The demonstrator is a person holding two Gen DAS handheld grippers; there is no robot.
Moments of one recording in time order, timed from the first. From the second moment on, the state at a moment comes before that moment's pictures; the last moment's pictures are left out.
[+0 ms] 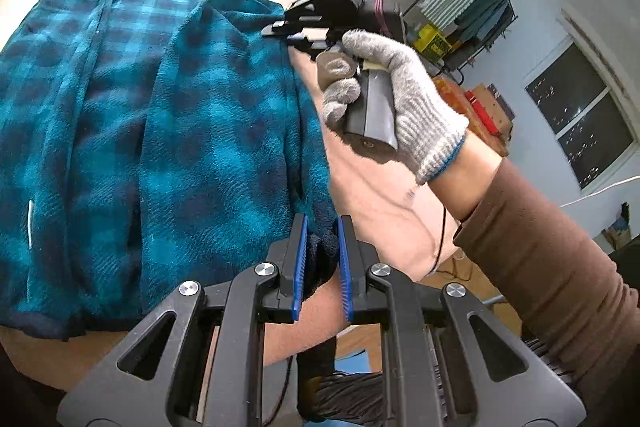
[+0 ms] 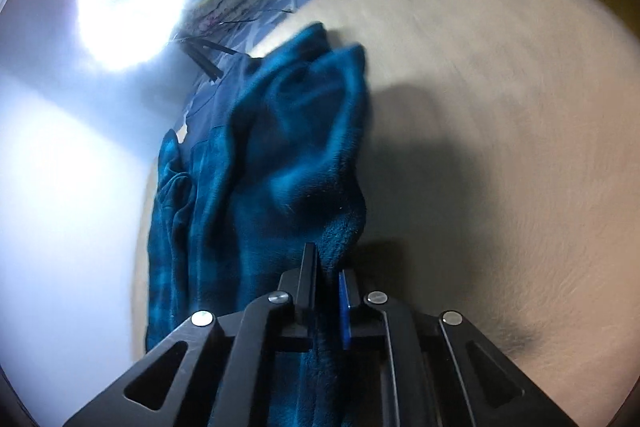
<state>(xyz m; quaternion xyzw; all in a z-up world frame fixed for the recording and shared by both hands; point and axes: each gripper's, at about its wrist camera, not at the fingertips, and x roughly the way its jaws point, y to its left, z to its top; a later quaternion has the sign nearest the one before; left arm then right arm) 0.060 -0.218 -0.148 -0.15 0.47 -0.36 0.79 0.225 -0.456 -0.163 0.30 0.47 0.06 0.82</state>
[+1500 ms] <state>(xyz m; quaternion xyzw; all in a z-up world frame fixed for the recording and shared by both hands) 0.054 -0.097 -0.174 -0.22 0.48 -0.29 0.80 0.165 -0.288 -0.105 0.06 0.49 0.19 0.85</state>
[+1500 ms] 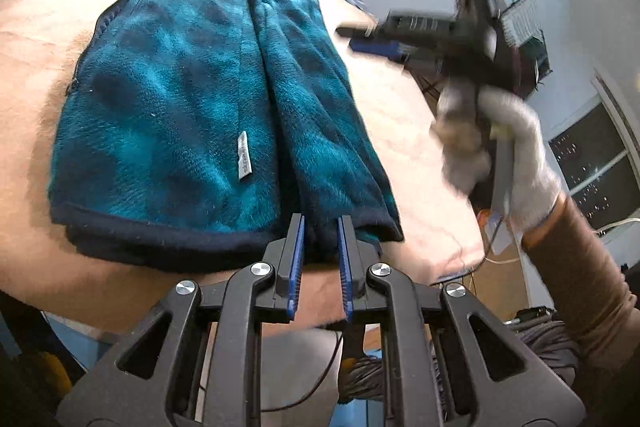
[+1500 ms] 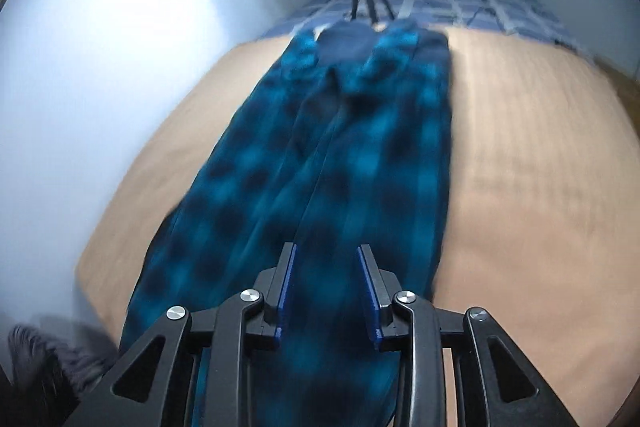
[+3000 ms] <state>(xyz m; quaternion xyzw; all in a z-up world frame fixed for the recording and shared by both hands) 0.132 0.008 -0.242 -0.30 0.56 -0.26 0.72 0.013 -0.311 -0.101 0.07 0.47 0.20 0.85</state>
